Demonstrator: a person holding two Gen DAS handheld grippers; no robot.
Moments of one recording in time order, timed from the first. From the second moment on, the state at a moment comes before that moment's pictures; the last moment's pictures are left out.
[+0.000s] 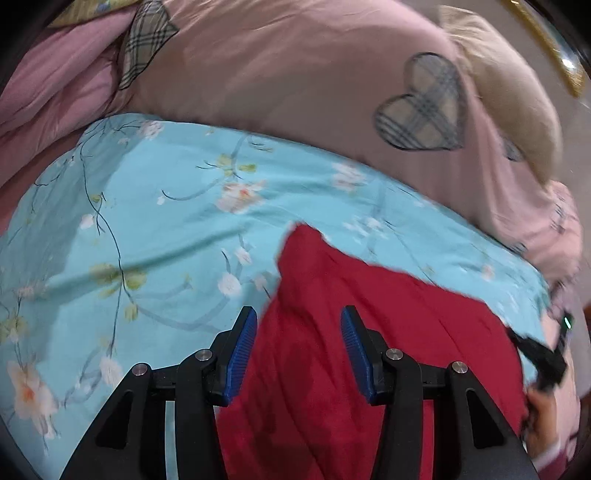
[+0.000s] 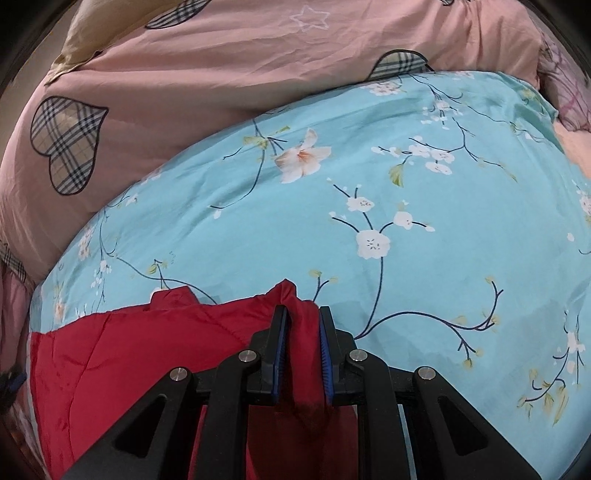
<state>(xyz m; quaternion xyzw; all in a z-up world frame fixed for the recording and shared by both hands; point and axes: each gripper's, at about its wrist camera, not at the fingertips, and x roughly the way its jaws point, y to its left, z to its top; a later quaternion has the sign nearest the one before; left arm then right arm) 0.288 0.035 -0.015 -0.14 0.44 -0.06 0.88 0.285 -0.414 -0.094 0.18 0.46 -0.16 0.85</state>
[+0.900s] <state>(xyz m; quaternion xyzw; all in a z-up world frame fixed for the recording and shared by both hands) 0.167 -0.025 -0.010 -0.09 0.45 -0.13 0.88 0.146 -0.288 -0.029 0.13 0.41 -0.02 0.90</state>
